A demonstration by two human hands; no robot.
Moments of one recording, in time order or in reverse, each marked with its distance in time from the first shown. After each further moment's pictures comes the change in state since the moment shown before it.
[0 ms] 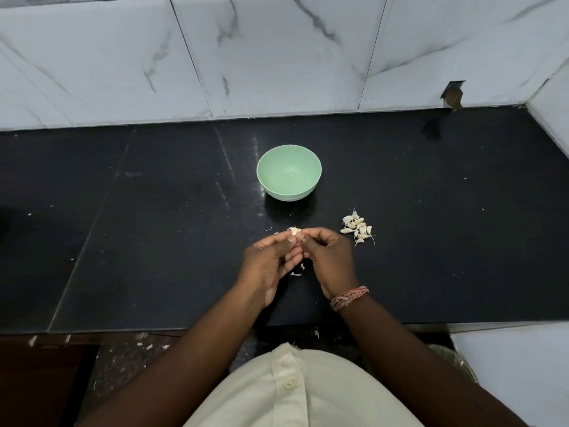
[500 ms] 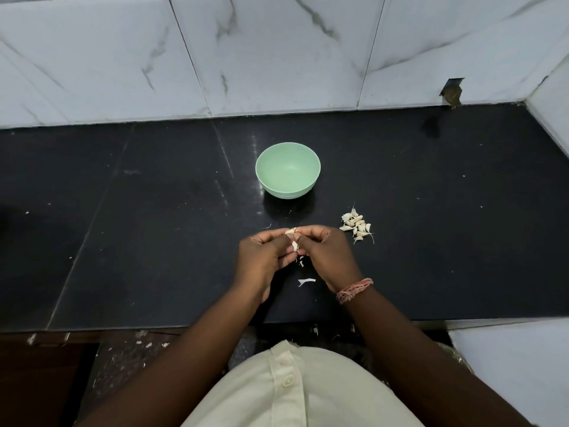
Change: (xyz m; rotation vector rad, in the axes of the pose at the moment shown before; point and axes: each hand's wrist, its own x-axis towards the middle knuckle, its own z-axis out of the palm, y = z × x) left_hand -0.005 0.003 -0.001 0.199 0.034 0.143; right_hand 0.004 -0.009 -0.007 -0.192 -0.150 -0.033
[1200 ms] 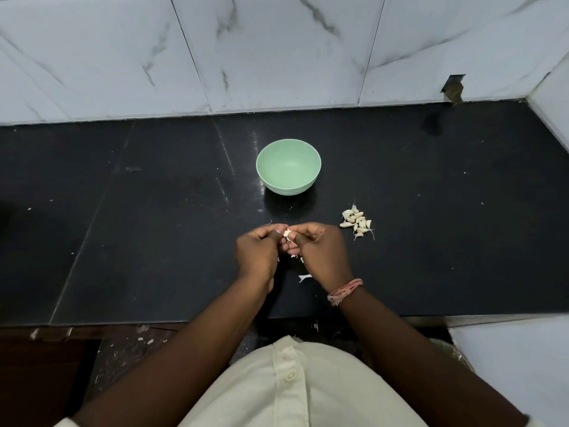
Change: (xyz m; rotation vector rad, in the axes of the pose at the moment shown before) left_hand 0.015 -0.012 0.002 0.054 0.188 0.063; right_hand -0.007 -0.004 0.015 0.035 0.026 0.012
